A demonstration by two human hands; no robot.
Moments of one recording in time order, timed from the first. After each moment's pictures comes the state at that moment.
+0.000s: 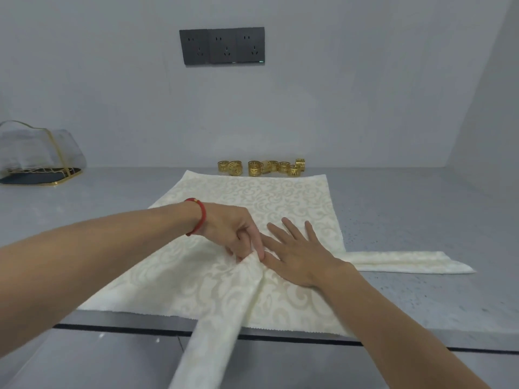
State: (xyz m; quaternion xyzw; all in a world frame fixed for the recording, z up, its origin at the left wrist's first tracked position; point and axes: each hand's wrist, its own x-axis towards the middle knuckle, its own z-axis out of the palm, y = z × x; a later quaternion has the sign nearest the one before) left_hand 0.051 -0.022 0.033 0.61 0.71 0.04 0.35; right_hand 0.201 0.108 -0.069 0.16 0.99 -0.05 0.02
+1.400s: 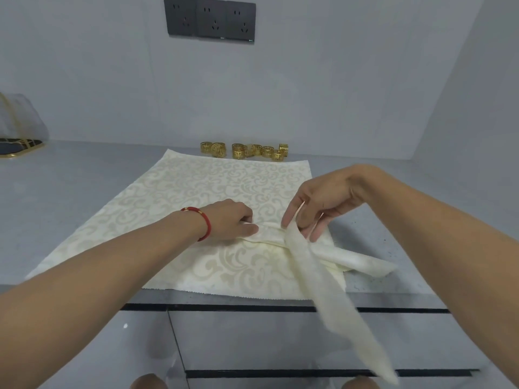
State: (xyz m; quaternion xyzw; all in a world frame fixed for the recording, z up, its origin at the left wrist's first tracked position) left_hand 0.051 -0.015 -0.025 0.60 0.79 0.06 0.12; right_hand 0.231 0.136 0.060 0.25 0.83 -0.44 0.25
